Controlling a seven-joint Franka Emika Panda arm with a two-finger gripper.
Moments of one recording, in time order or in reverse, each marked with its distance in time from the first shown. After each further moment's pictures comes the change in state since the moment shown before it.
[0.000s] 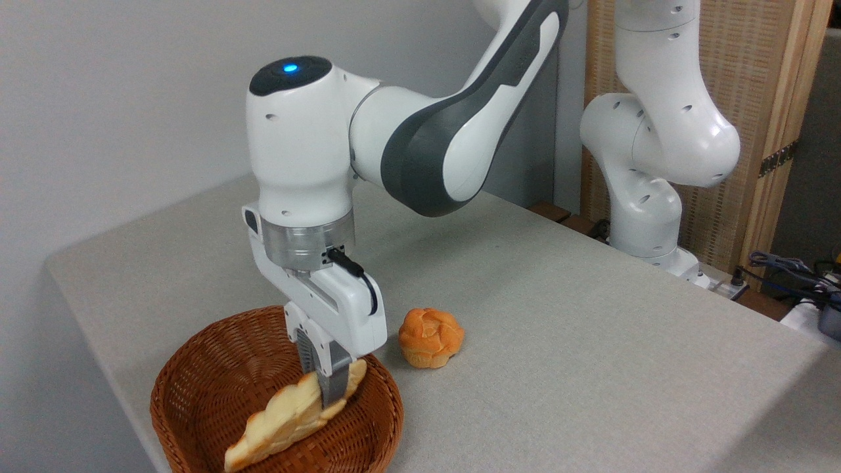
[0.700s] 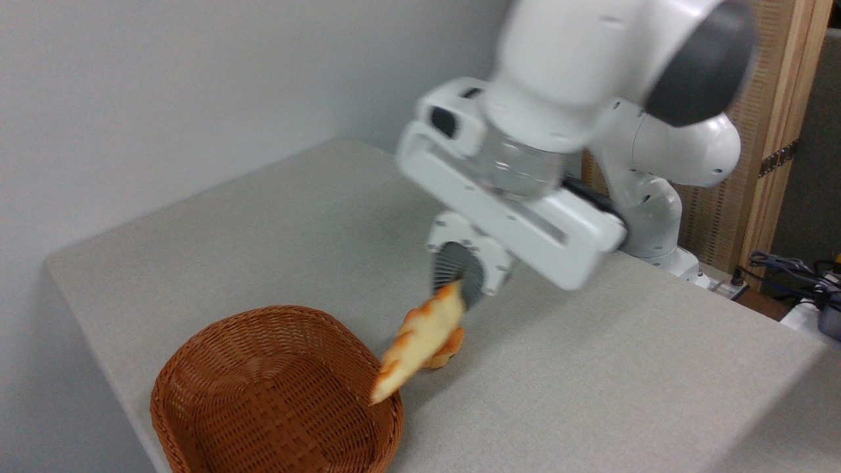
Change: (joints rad) arm 0.010 -0.362 0.352 -0.180 -0.278 -0.357 0.228
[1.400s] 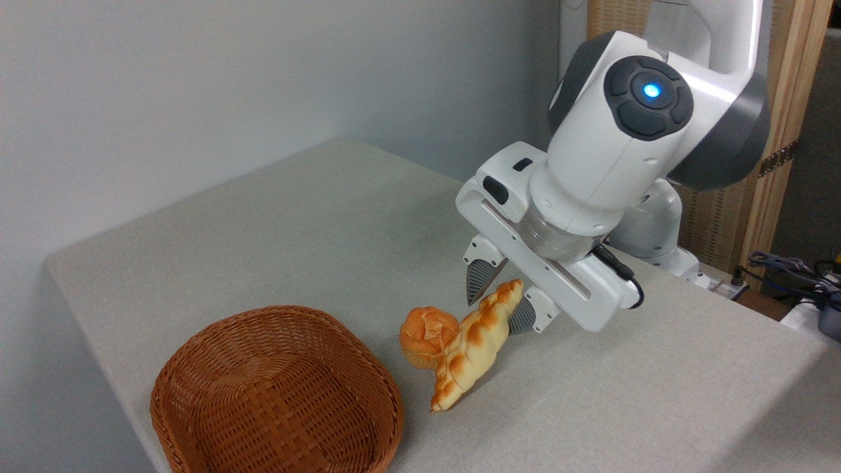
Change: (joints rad) arm -0.034 -0.051 0.062 -0.229 0.000 0.011 0.144
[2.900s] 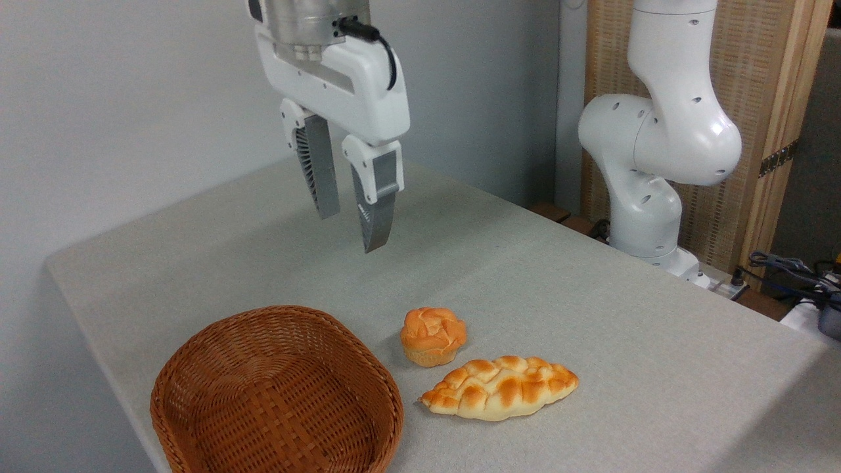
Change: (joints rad) arm 0.079 0.215 -0.496 0.656 0.315 -0.201 -0.386
